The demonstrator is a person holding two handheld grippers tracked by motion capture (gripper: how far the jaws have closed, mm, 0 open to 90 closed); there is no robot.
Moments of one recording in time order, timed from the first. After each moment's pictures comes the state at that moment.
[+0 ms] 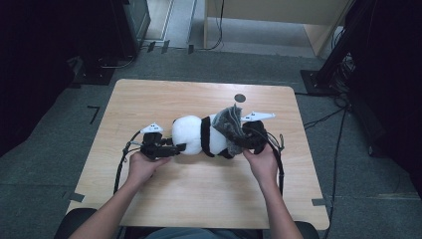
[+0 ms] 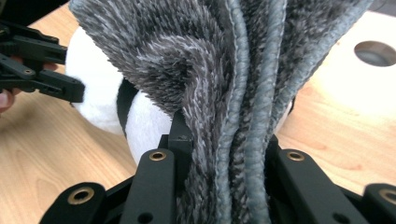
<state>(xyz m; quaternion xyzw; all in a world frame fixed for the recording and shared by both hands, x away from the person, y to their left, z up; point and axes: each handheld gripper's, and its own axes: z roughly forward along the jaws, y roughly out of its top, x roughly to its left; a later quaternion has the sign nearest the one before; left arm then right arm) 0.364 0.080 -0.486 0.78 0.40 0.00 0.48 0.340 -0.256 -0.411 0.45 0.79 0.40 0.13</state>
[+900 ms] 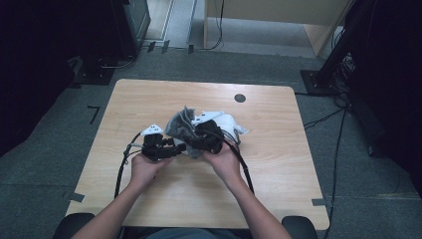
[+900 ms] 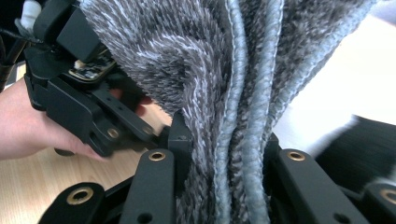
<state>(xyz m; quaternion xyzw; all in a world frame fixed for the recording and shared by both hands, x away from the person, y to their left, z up) 0.356 0.074 -0.483 0.77 0.41 0.01 0.49 0.346 -0.132 -0.406 0.34 0.84 0.41 0.10</state>
